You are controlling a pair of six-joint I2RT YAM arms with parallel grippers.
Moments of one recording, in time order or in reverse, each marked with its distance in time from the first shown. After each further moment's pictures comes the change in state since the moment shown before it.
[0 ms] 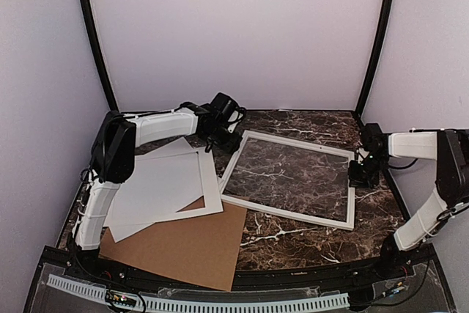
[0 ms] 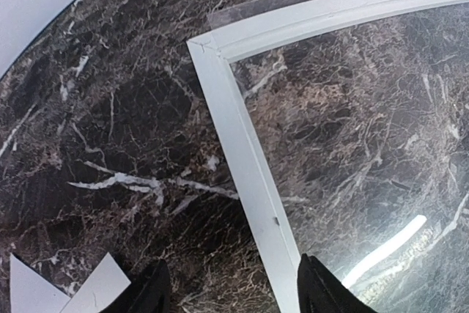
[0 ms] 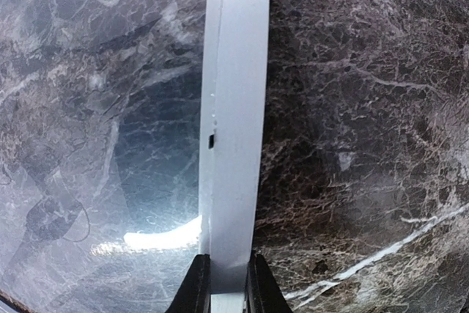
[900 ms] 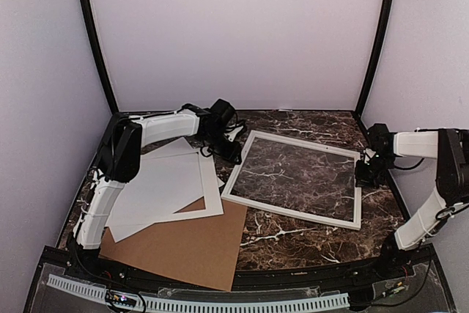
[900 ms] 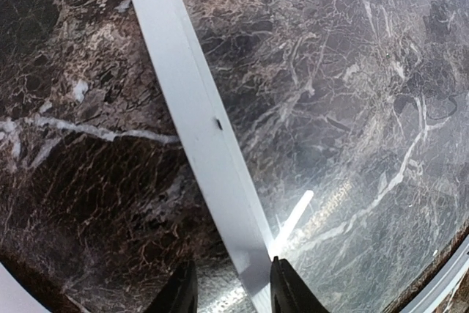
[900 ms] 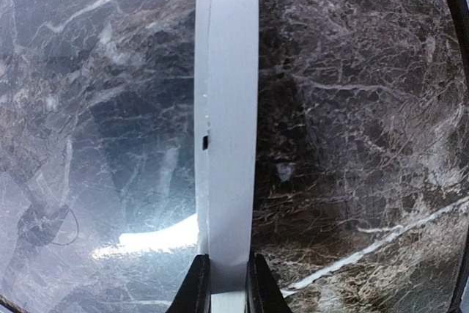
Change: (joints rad) left arm 0.028 0.085 0.074 -0.171 0.360 -0.103; right arm -0.090 0.009 0.004 -0.008 0.000 -0.045
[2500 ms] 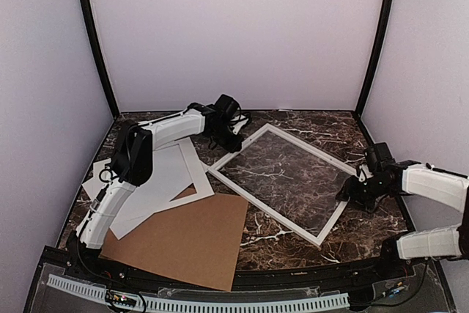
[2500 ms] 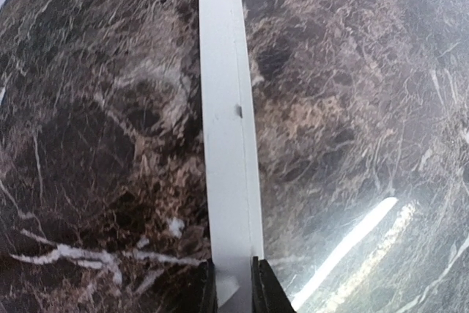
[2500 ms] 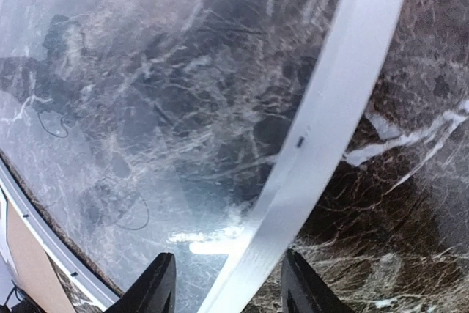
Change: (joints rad) left arm 0.019 0.169 0.264 0.005 -0.146 0.188; right arm 0.208 -0.392 -0.329 0.098 -0.201 0.335
